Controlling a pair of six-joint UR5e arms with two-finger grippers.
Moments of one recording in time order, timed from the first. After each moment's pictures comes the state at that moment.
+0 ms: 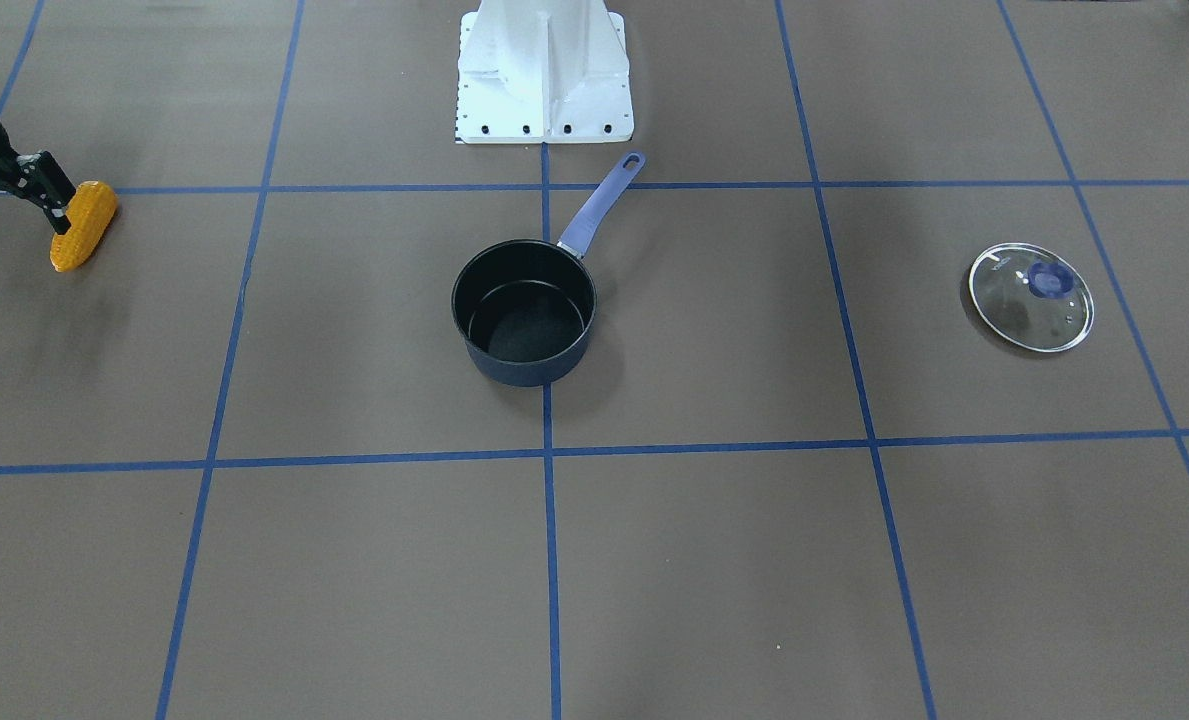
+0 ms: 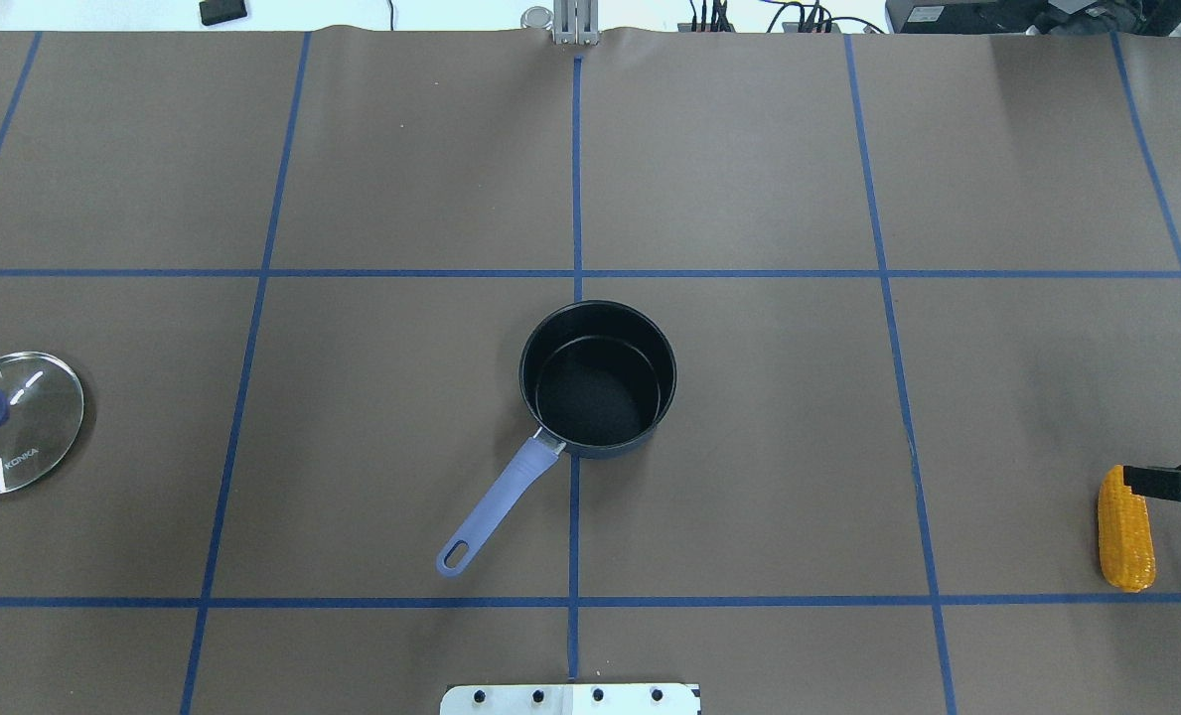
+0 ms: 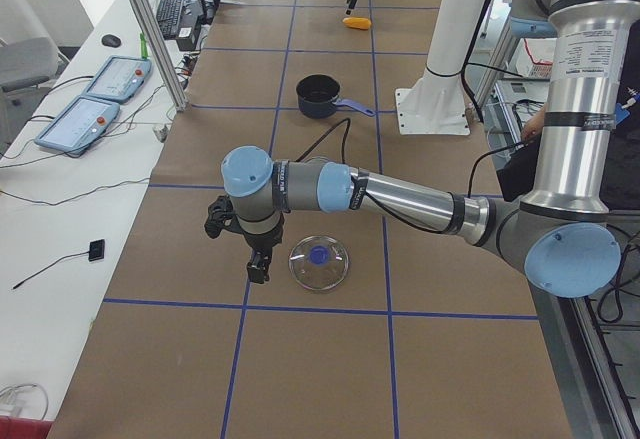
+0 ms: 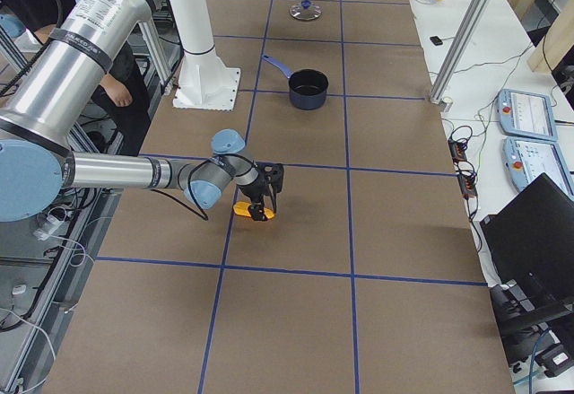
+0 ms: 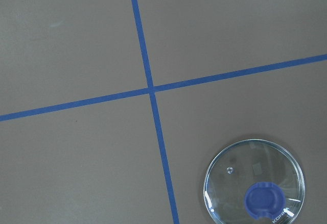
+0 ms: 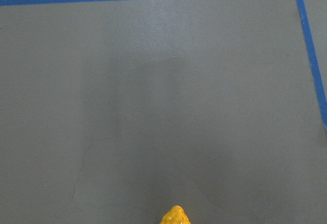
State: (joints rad) left arm -1.58 -1.62 -1.76 -1.34 -2.36 0.20; right arm 0.59 -2.14 1.93 -0.60 1.66 1.17
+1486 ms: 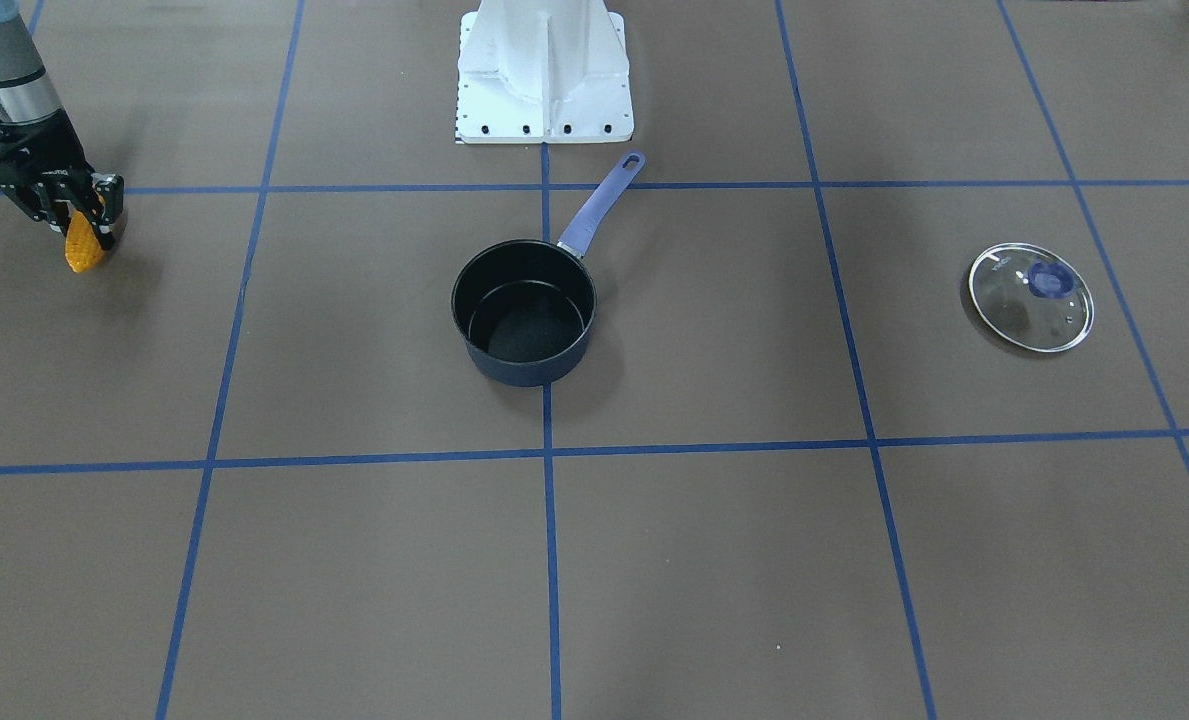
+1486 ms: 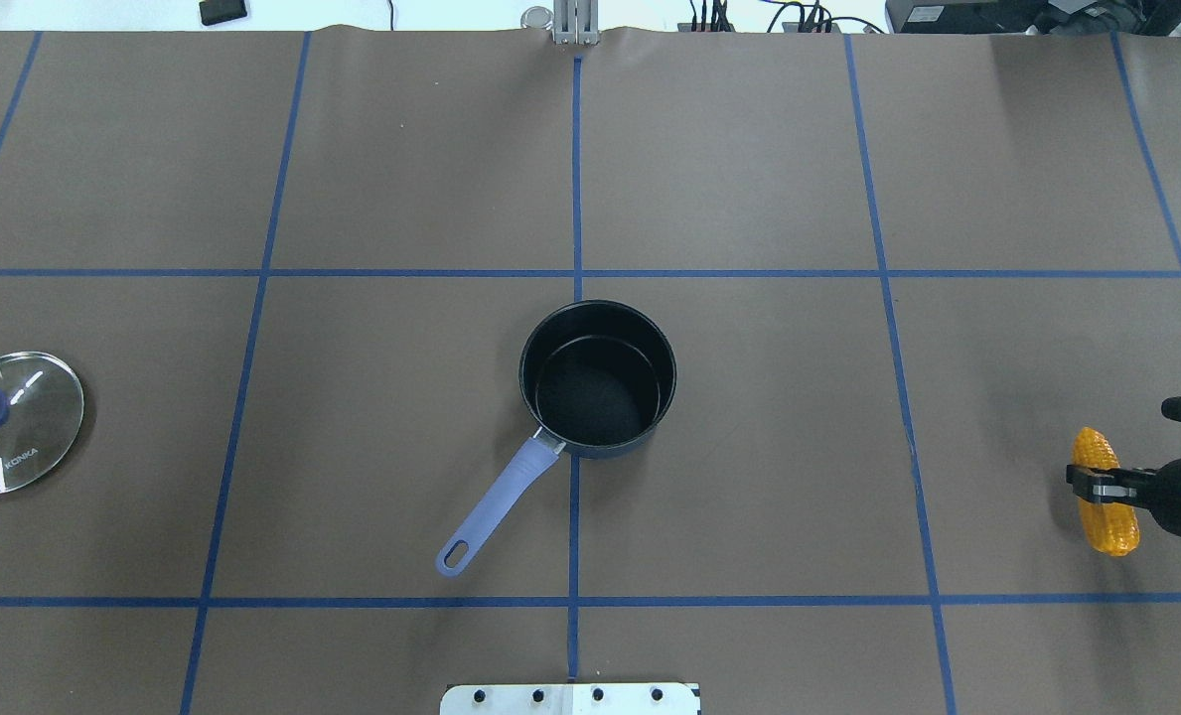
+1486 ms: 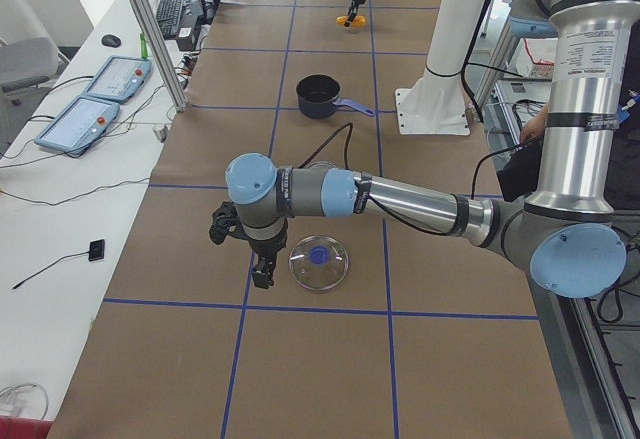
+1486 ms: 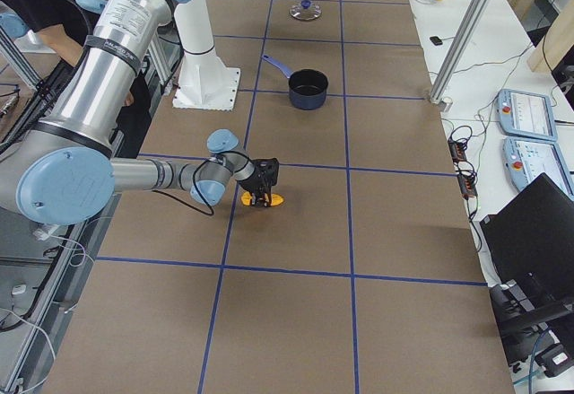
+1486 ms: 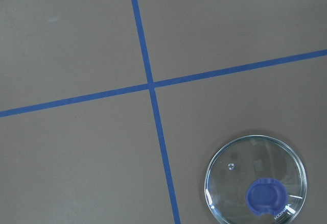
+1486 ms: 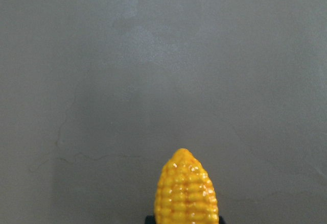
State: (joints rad) left arm -1.58 -1.60 -1.75 -1.35 -2.36 0.17; right arm 0.51 -2.04 1.91 -0.58 1.57 1.26
